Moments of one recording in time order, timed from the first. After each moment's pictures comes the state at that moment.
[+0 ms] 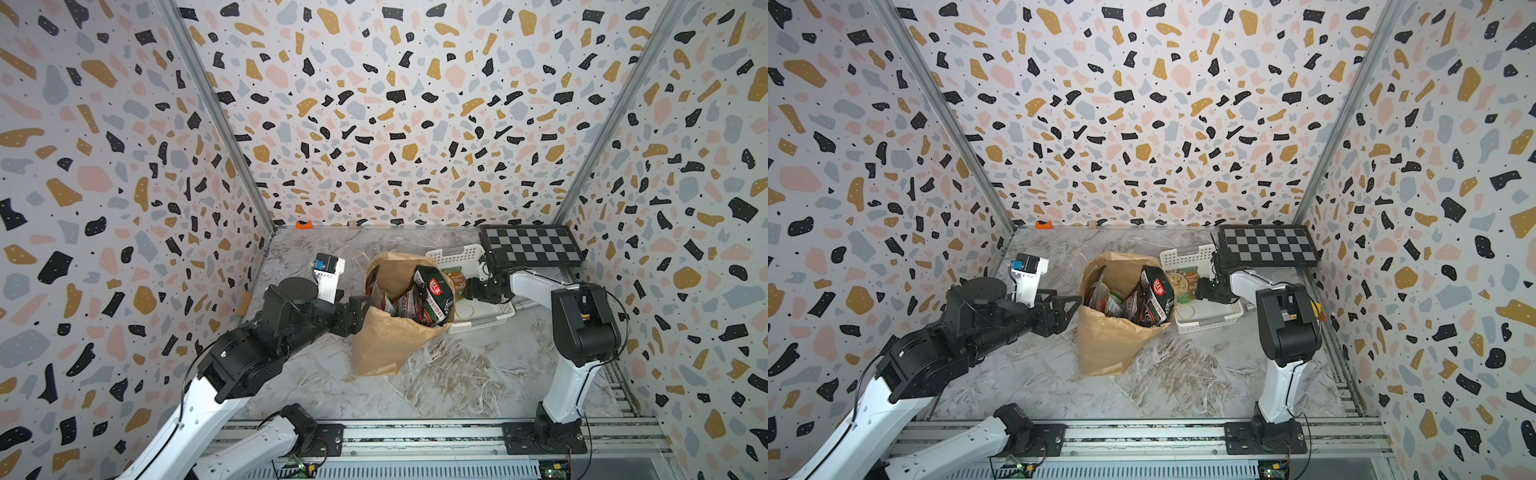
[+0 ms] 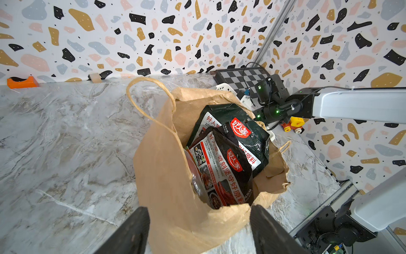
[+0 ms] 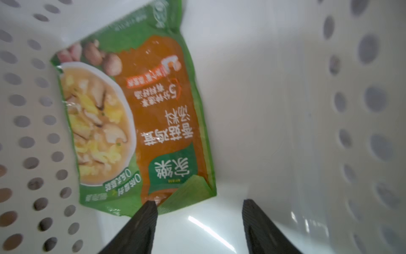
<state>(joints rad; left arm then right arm) -0.69 0.82 1.26 -0.92 -0.08 -0.35 0.24 1.89 1.19 -0.42 -0.22 0.33</state>
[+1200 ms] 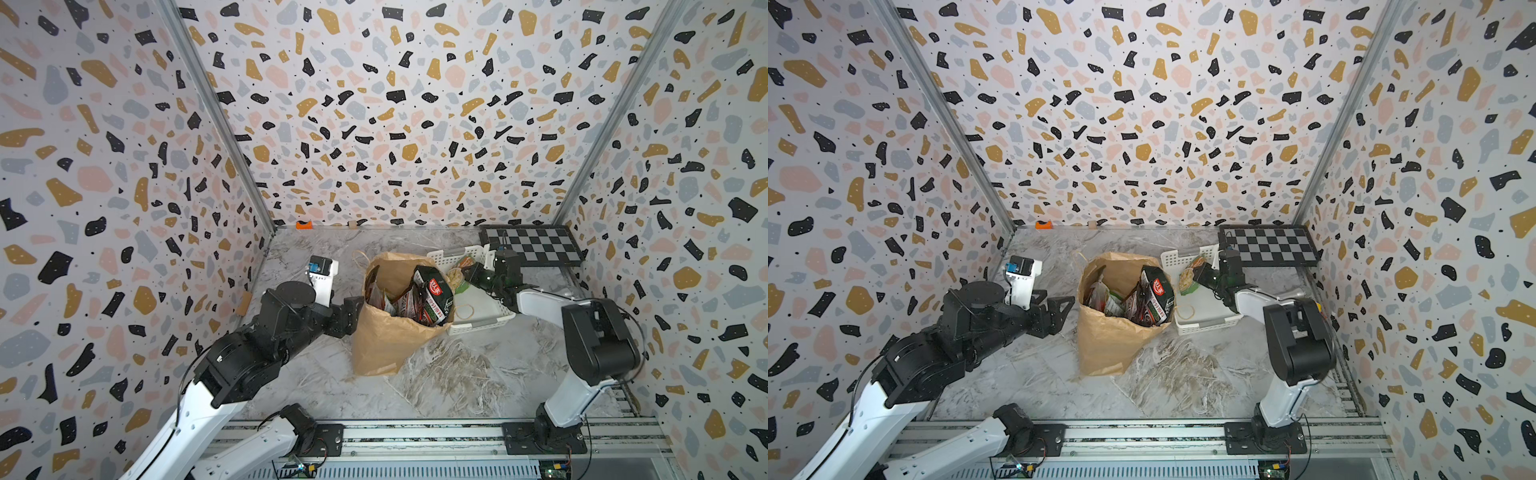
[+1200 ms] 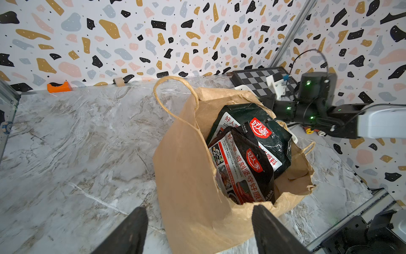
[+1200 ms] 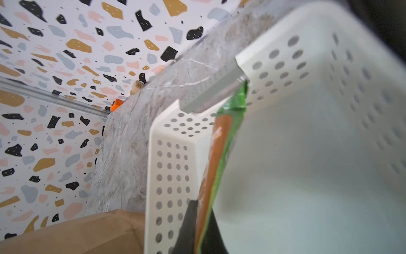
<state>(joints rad) -0.69 0.81 1.25 -0.94 -0.17 -0.32 0.25 1.68 0.96 0.19 -0.33 0.63</state>
